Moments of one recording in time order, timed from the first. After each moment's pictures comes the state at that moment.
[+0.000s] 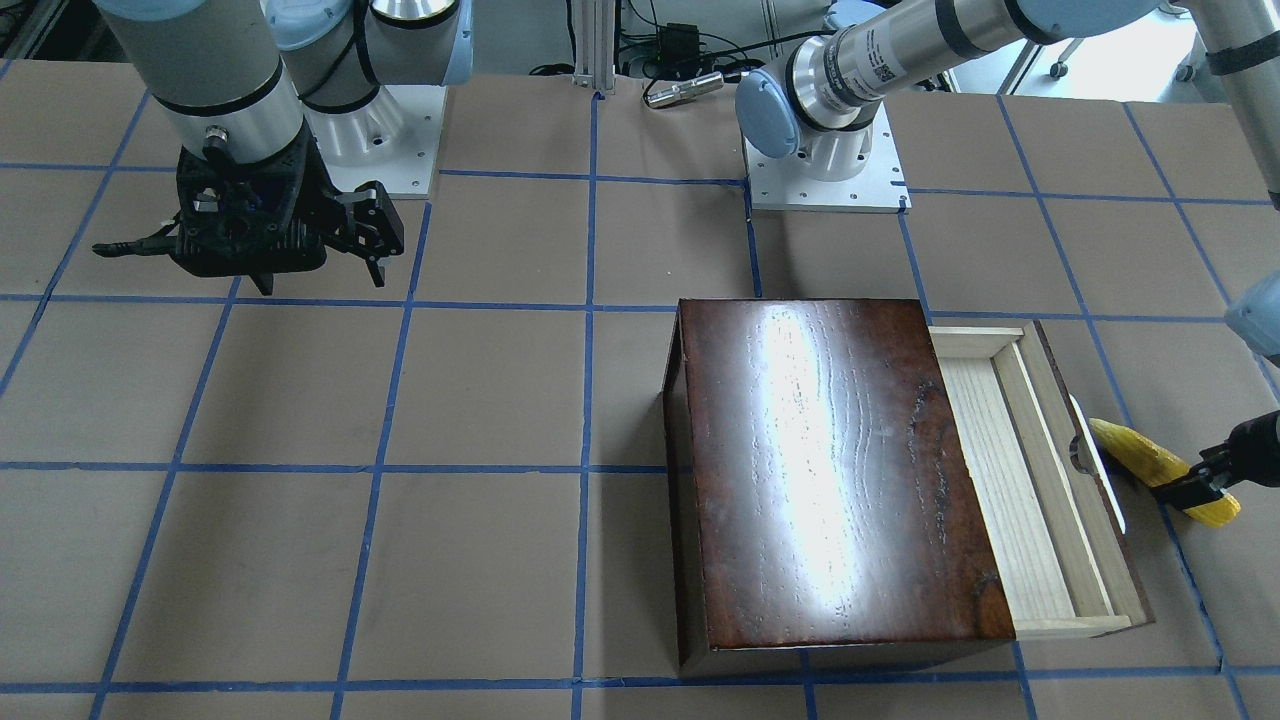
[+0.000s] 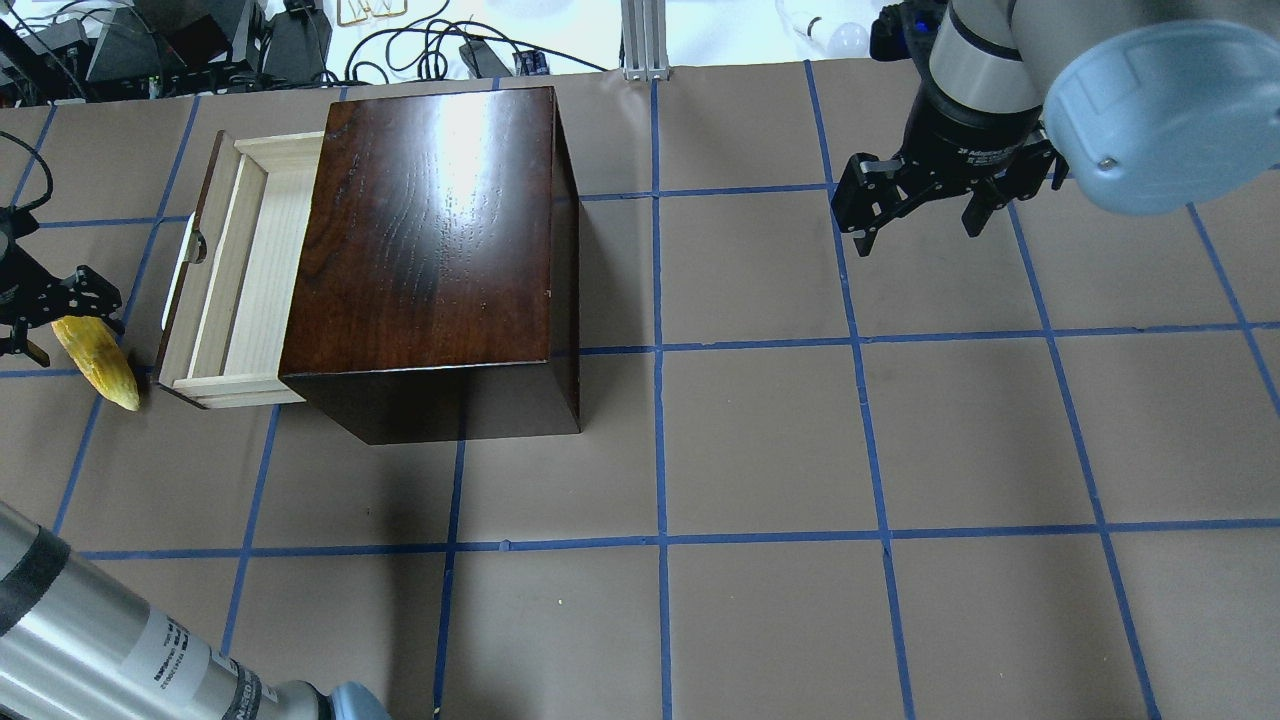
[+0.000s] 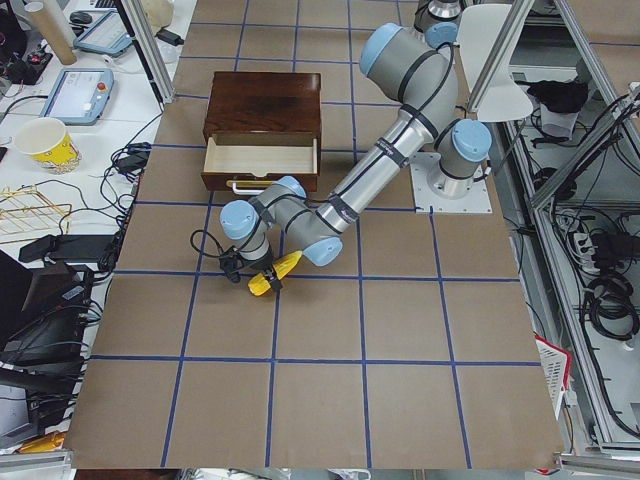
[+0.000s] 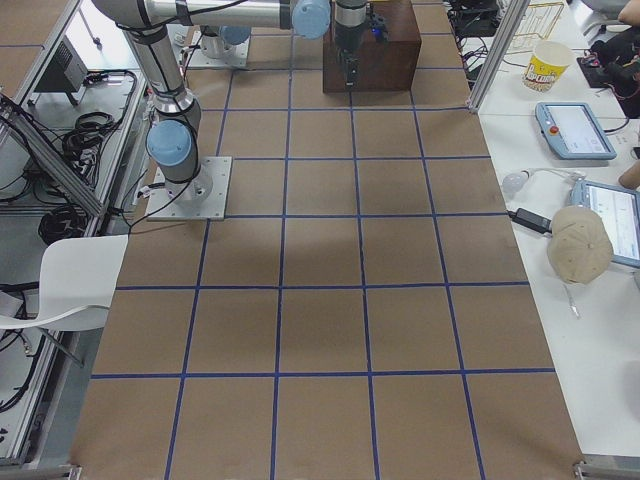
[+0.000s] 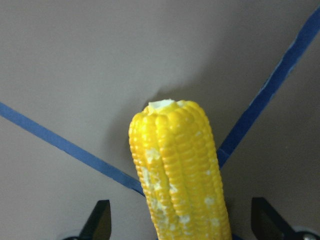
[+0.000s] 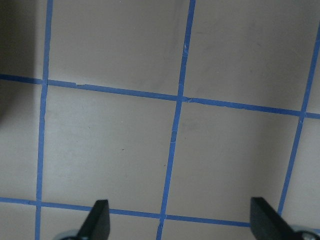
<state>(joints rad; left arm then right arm) -0.86 -2.23 -1.46 -1.11 1.68 0.17 1.62 -1.53 1.60 -1.63 -1.60 -0.09</state>
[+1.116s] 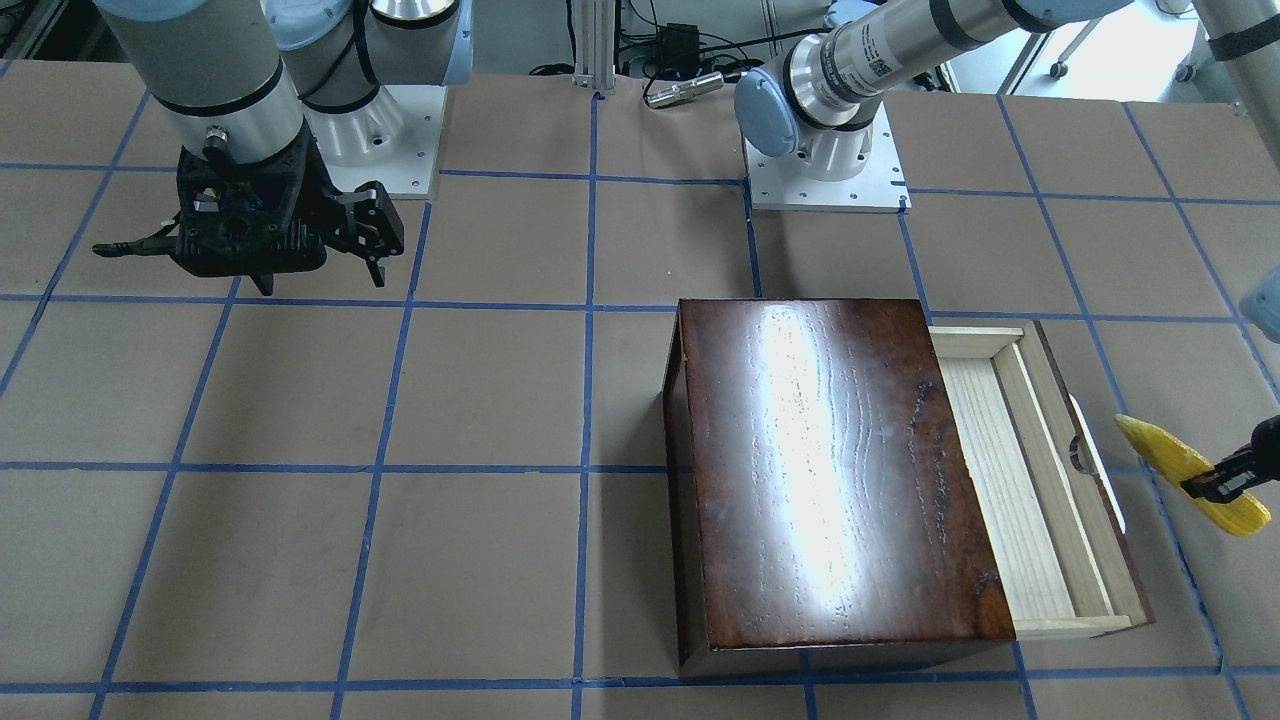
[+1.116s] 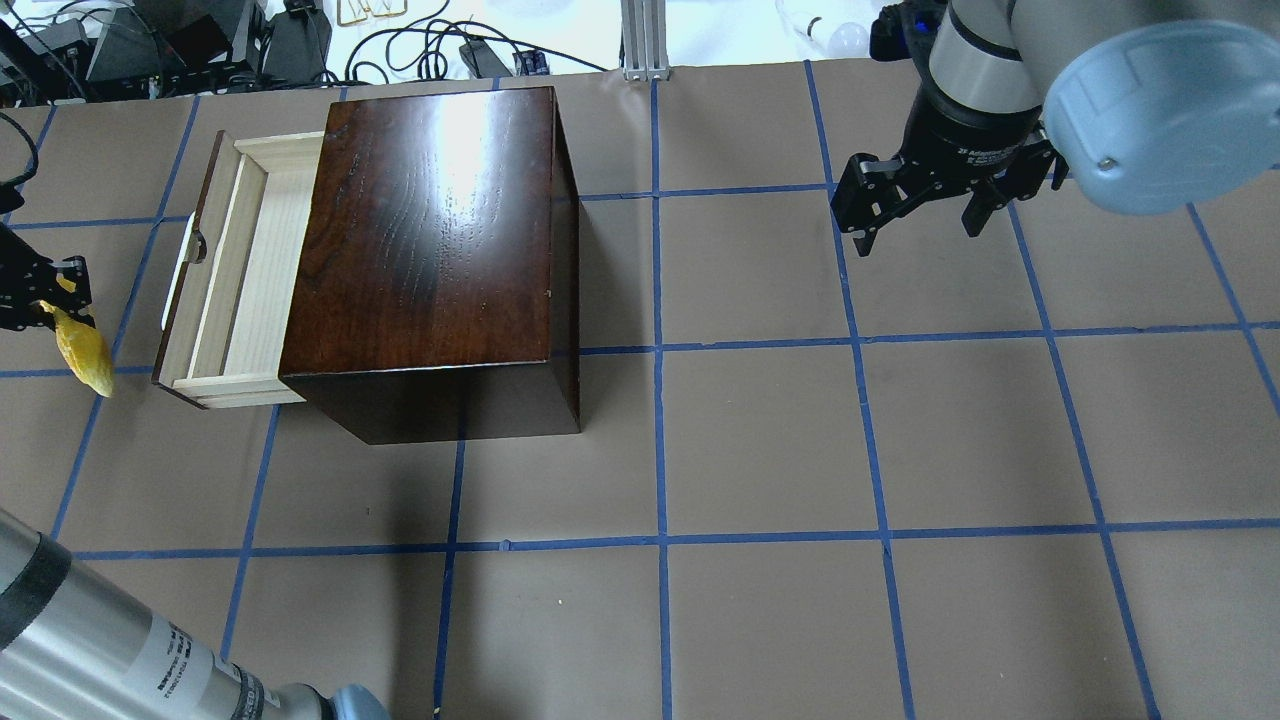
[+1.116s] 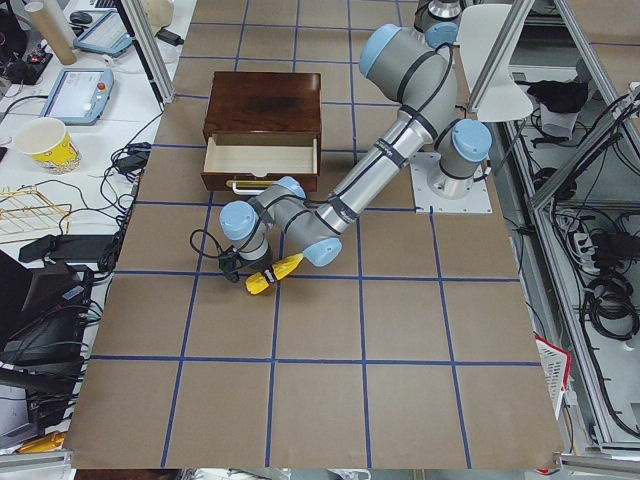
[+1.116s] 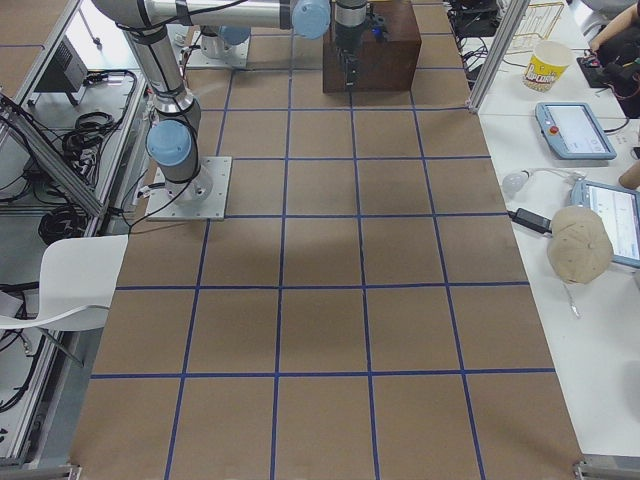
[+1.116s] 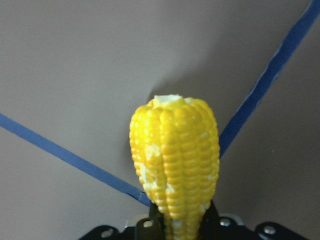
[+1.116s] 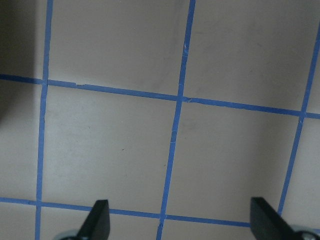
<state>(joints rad) -0.88 -2.18 -1.43 -1.12 1.67 0.19 1.62 -1.53 1.60 -1.63 -1.60 -0.09</state>
